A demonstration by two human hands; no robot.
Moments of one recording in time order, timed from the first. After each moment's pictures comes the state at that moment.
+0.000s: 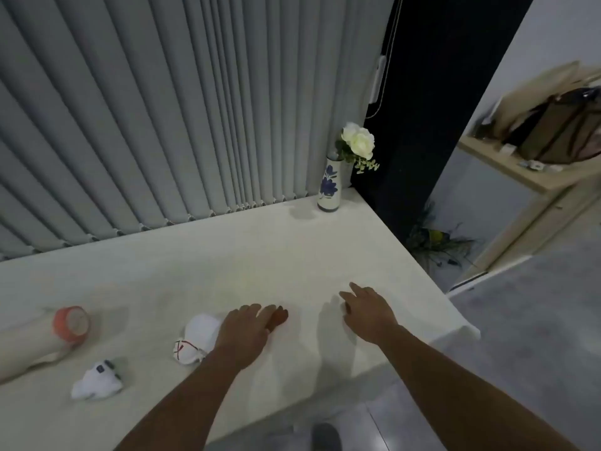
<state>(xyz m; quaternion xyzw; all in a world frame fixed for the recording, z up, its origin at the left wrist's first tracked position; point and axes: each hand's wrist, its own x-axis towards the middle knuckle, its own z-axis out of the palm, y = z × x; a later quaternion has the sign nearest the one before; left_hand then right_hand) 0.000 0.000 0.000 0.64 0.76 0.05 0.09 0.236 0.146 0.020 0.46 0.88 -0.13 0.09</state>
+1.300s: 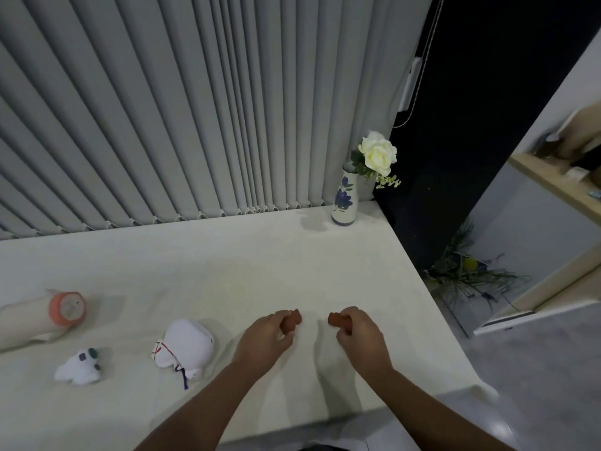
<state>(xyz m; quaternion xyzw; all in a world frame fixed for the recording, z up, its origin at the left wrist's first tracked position) 0.072 0.060 0.008 0.49 0.80 0.27 0.21 0.248 0.177 0.012 0.47 0.81 -0.33 -0.13</state>
